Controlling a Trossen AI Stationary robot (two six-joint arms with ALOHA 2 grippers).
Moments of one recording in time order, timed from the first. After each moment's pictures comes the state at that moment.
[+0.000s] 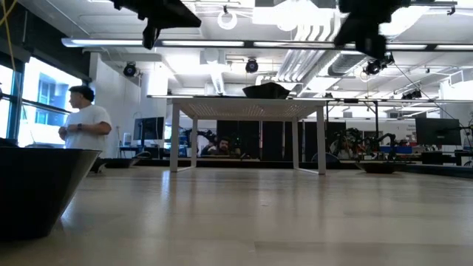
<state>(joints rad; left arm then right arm) 0.07 1.01 0.82 -0.04 -0.21 -0.45 -0.14 0.95 0.94 -0.65 -0.07 0.56</state>
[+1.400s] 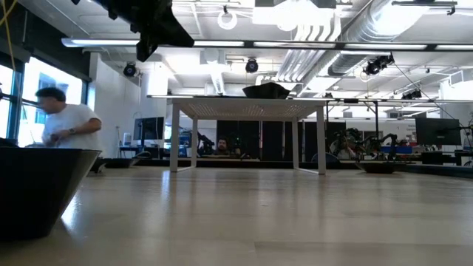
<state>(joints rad) 0.07 1.03 0.82 -0.20 -0.14 -0.46 0.92 1.30 0.65 -0.52 -0.04 1.33</state>
